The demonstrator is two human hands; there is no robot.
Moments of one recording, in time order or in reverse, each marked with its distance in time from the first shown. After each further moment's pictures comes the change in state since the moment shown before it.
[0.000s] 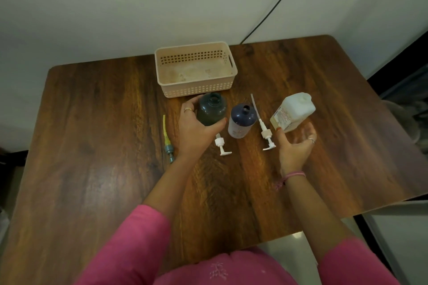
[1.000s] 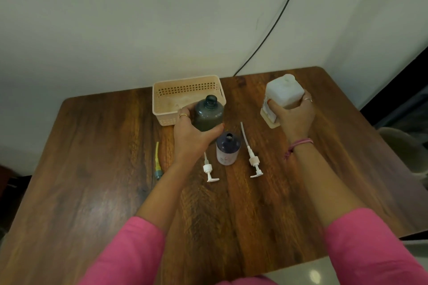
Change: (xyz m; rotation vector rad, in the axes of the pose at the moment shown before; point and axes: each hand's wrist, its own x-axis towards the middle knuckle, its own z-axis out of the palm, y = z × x) left_hand 0.009 0.068 0.026 -0.023 0.025 0.065; right_hand 0.077 -0.132 -0.004 -0.042 -0.179 -0.453
